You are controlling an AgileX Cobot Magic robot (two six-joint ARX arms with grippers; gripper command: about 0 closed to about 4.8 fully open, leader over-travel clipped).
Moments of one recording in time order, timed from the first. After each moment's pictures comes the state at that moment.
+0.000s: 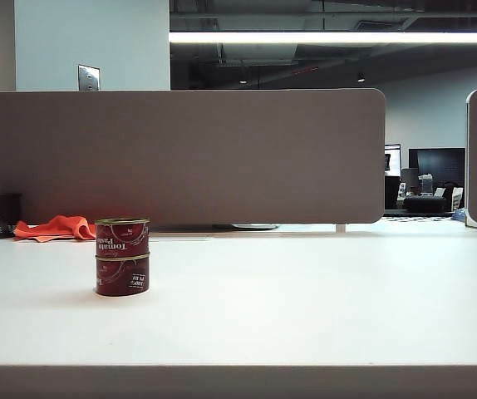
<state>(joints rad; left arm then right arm) -0.30 0.25 0.55 -0.35 0.10 0.07 0.56 0.20 0.57 -0.41 0.34 0.08</state>
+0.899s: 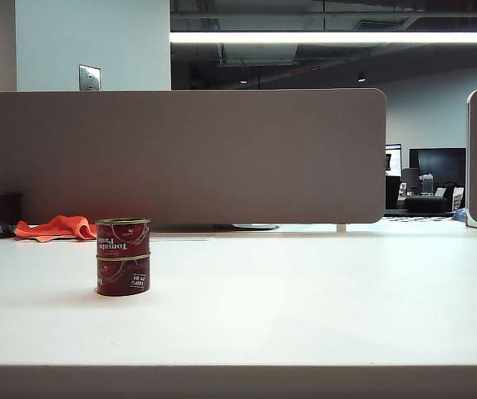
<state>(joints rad) -0.30 0.25 0.00 0.17 0.04 -0.02 0.55 0.19 0.01 0.22 0.34 -0.02</state>
